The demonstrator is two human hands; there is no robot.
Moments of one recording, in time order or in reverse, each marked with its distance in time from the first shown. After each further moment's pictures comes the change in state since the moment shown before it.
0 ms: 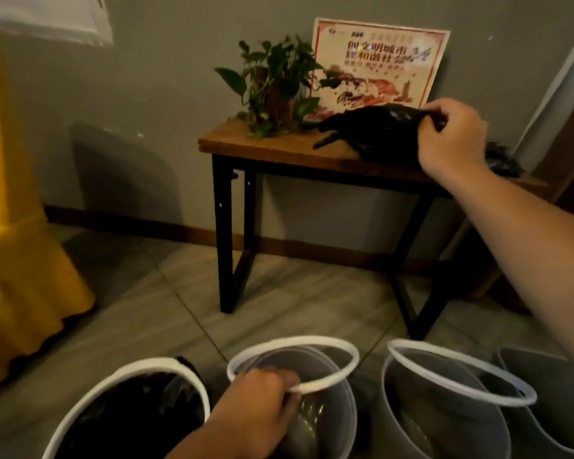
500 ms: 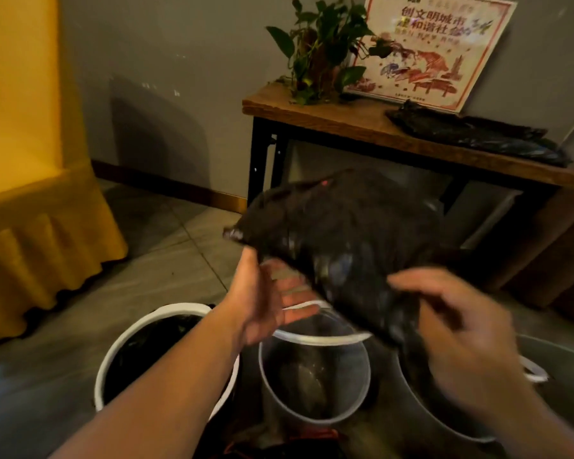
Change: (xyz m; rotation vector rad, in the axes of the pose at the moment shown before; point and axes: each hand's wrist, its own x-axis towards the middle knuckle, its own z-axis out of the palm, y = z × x) left_hand 0.008 0.005 -0.082 -1.799 0.071 -0.574; right_hand -0.292 -0.089 -0.098 0.424 -0.481 -0.103
